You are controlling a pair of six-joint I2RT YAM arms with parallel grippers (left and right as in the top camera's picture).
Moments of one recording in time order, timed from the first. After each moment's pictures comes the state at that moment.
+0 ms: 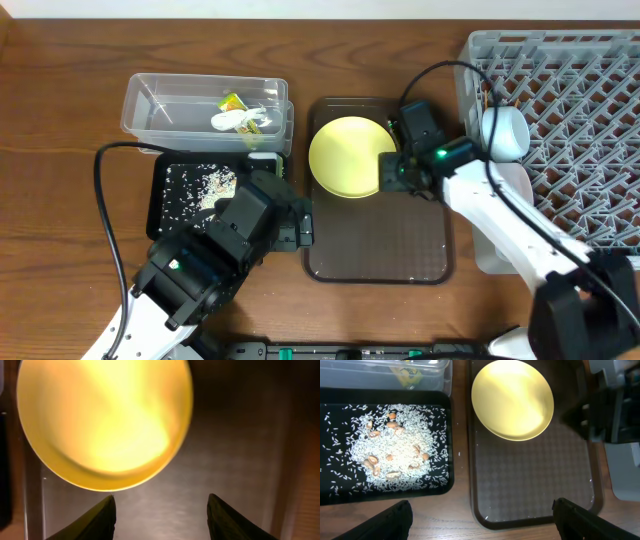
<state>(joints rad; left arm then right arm) -0.70 1.02 1.12 -1.05 -0.19 -0.64 0.47 1.67 1.16 -0.70 0.01 0.47</state>
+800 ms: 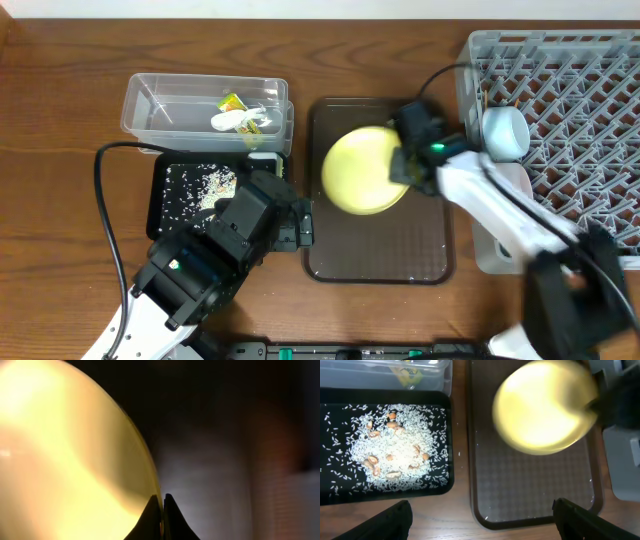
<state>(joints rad) -0.70 1.02 1.12 -1.05 -0.19 -0.64 0.41 1.66 1.15 -0.67 0.21 0.58</state>
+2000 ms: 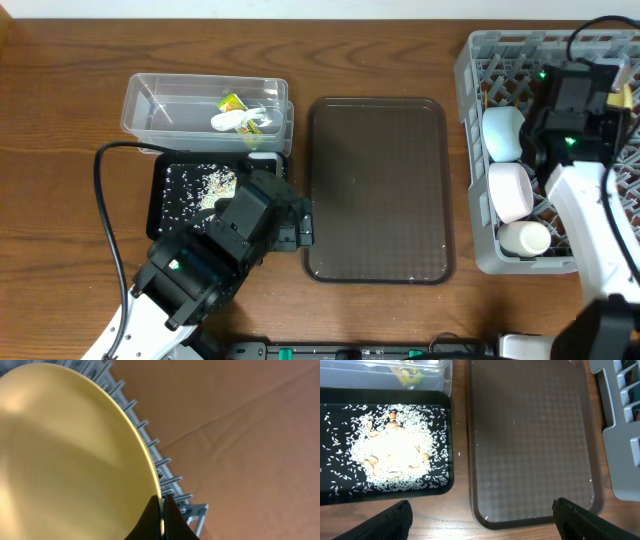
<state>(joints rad) -0.70 1.02 1.12 -1.05 -0.19 -0.64 -0.04 1.54 1.16 -0.38 1.06 -0.16</state>
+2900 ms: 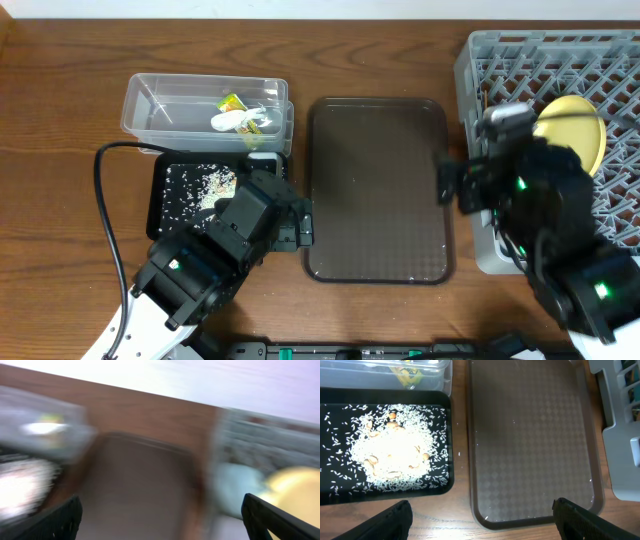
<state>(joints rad) -0.70 1.02 1.12 -1.05 -0.19 -0.64 0.42 0.93 1.16 -0.75 0.09 0.08</state>
